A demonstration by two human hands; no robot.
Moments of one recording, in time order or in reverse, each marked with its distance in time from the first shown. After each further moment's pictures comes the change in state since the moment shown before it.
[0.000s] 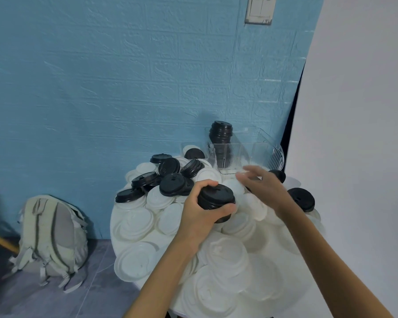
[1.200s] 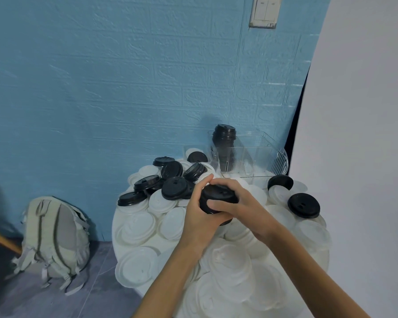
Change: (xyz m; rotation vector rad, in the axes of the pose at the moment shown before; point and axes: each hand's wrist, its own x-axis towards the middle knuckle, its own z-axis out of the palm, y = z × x) left_hand -0.003 0.009 0.006 -0.061 0.049 0.012; right_hand -0.038 -0.033 0.047 0.319 -0.238 -0.165
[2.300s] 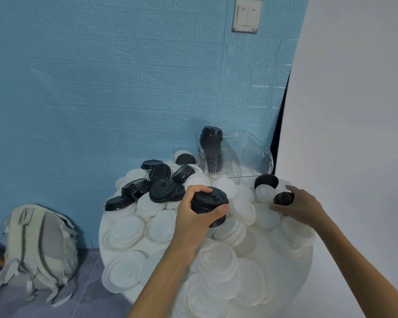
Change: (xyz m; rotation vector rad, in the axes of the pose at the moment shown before) left_hand -0.002 0.003 0.009 0.000 0.002 -0.037; right_hand -0.015 0.074 -0.158 -0.761 0.390 0.491
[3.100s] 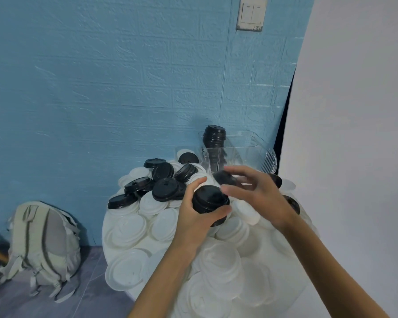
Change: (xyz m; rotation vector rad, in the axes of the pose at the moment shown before) left_hand 0.001 -0.002 -0.003 -0.031 -0.020 0.016; right_hand -0.074 -0.117 0.009 0.674 -0.190 -0.583
